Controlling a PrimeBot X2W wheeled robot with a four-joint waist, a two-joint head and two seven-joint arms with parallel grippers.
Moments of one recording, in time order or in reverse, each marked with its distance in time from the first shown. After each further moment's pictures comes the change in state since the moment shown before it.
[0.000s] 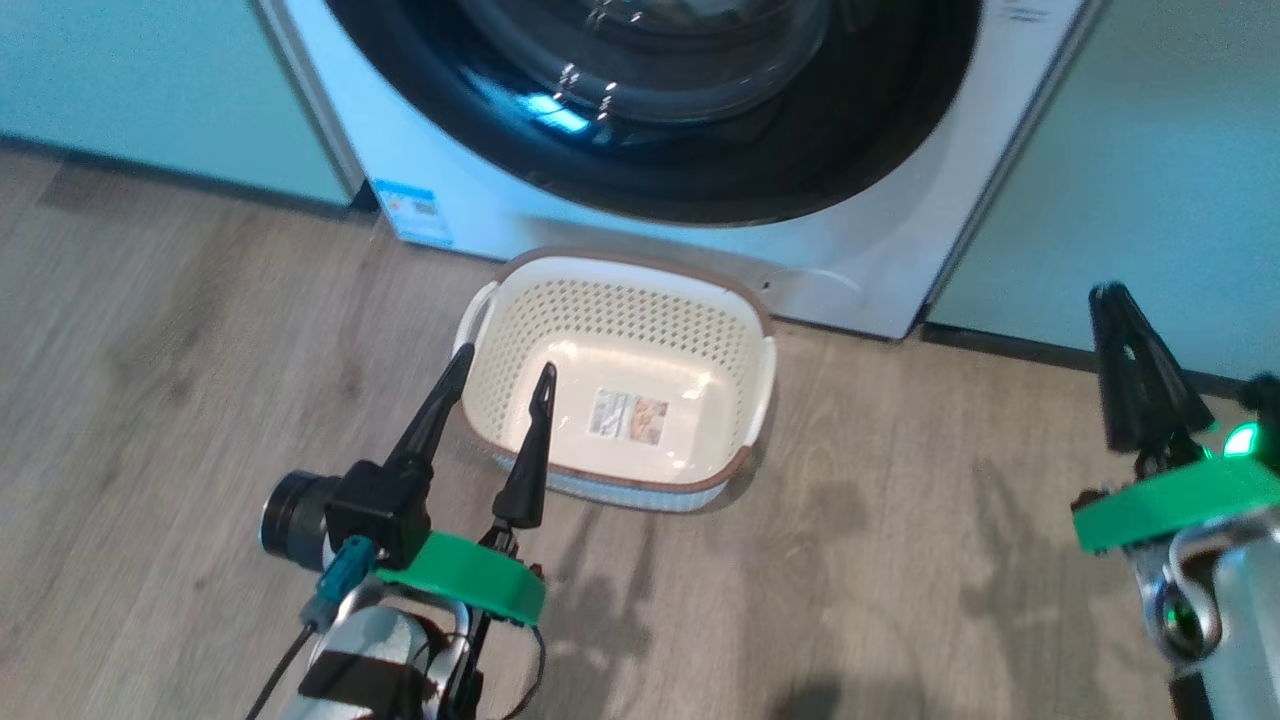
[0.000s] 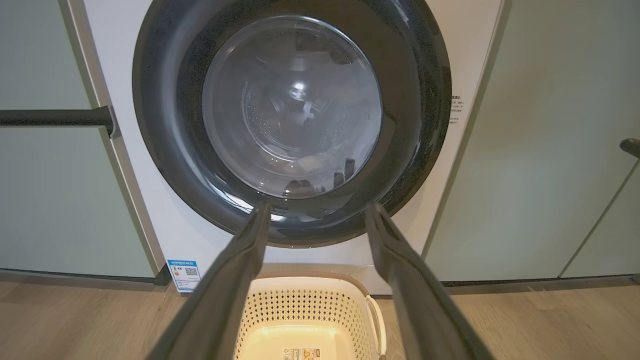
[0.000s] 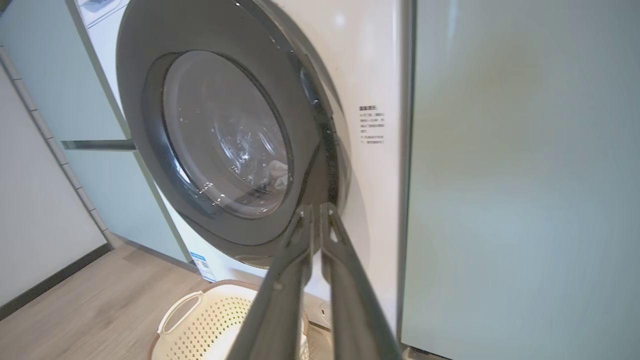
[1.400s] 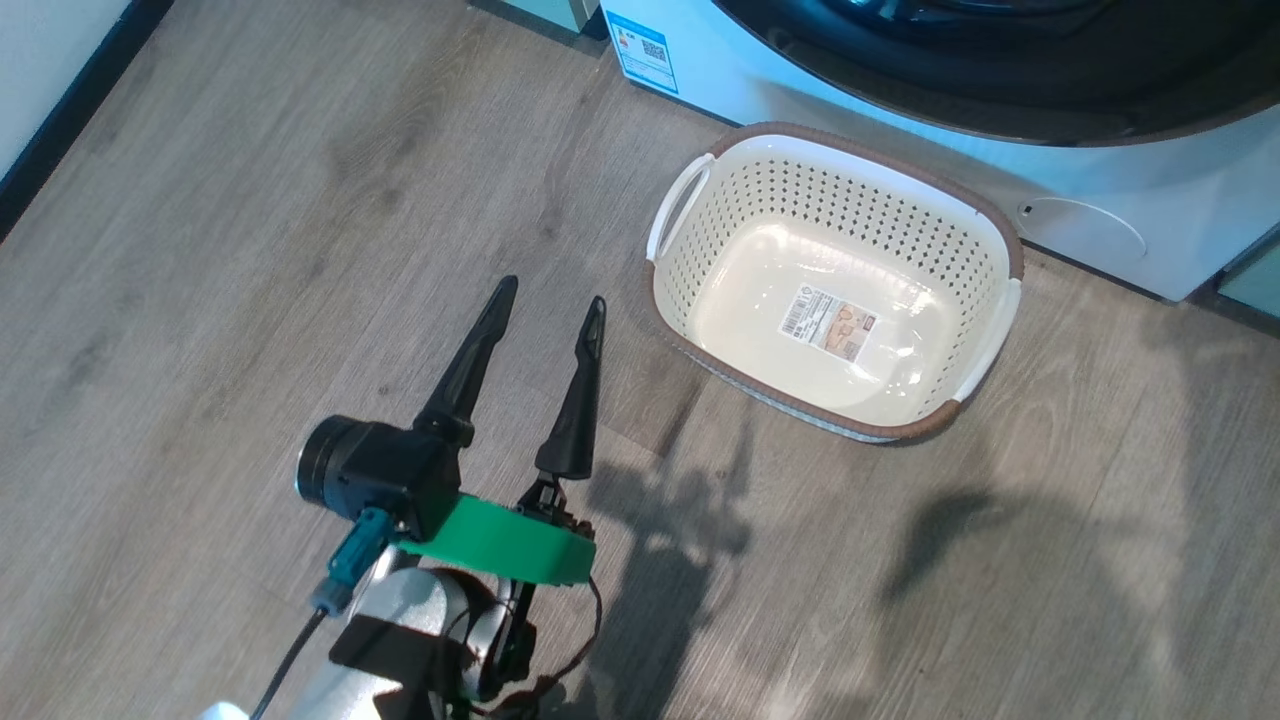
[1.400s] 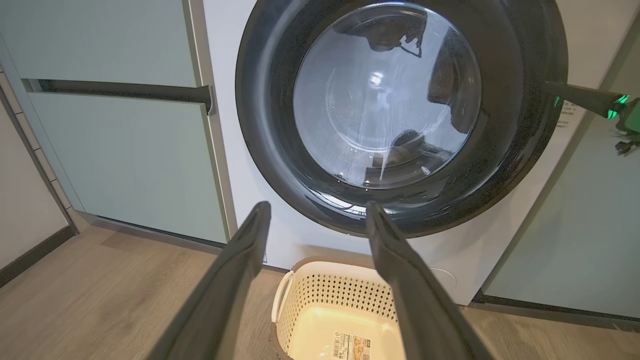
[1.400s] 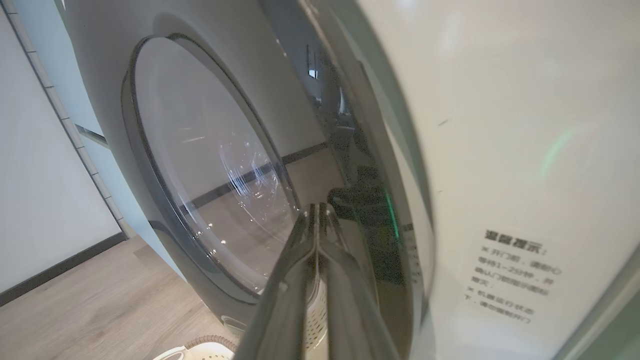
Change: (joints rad) left arm -0.066 -0.023 -0.067 -0.104 -0.054 0.075 0.000; right arm -0.676 -0.172 0.035 0.472 -0.008 0.001 0.069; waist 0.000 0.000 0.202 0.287
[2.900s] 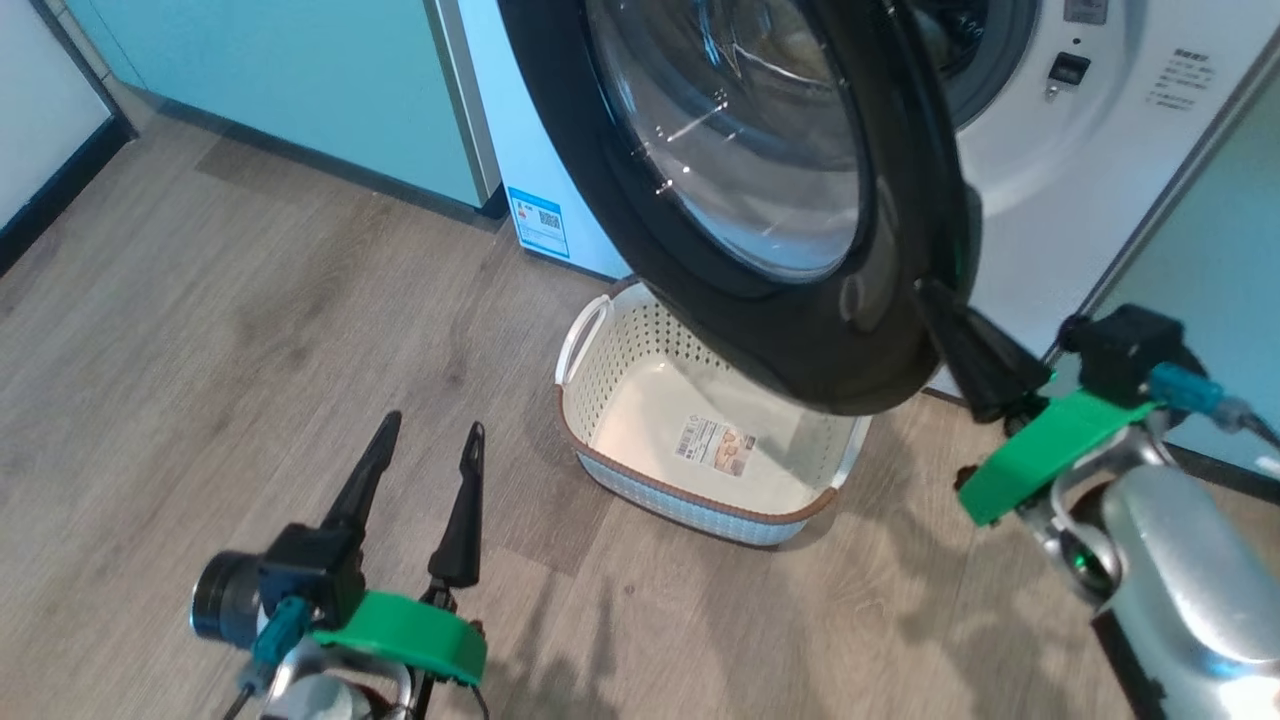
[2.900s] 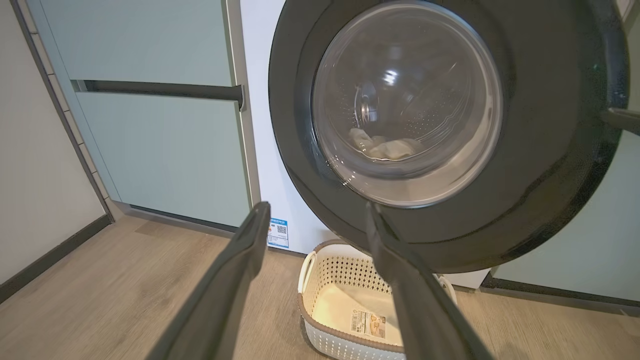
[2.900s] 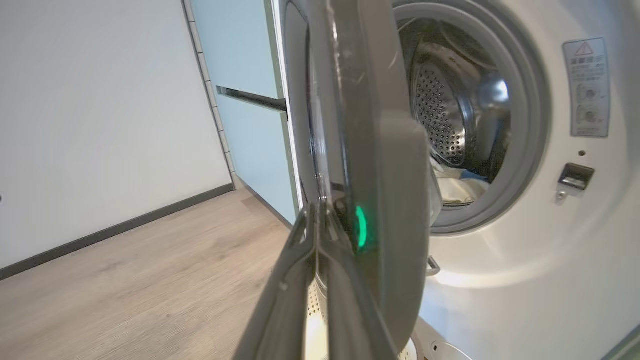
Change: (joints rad) left arm 0.186 0.216 -0.026 -0.003 -0.118 0.167 0.003; right arm 0.506 0.162 0.266 -0.350 0.063 -0.001 0.008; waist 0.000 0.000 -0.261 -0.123
